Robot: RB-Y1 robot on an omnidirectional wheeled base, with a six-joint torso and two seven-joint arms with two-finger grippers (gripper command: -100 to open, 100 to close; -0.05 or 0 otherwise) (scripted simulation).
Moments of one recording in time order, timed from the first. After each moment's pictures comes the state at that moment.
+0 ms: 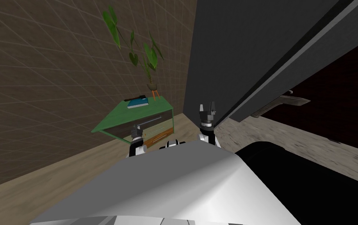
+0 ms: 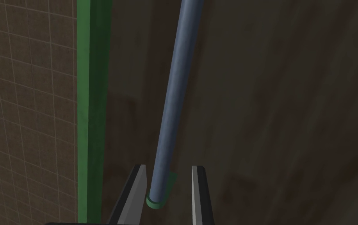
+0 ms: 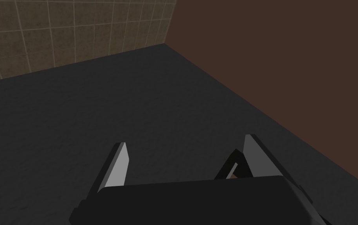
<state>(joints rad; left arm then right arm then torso) 0.14 0.10 0.16 -1.24 0.24 -0.68 0.08 0.52 -0.02 -0.05 -2.31 0.03 -0.64 -0.13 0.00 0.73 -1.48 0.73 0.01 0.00</state>
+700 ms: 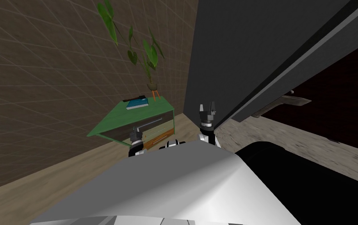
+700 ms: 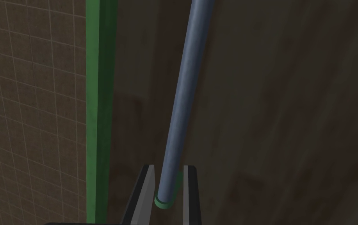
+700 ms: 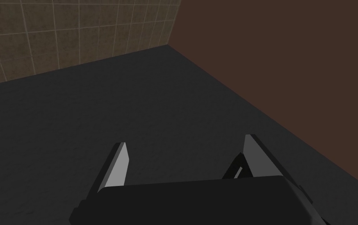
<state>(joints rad) 0.29 0.02 0.14 -1.42 0.20 -0.66 0.06 0.52 -0.02 -0.05 -2.31 0.03 -0.64 -0.13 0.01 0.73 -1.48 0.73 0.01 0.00</state>
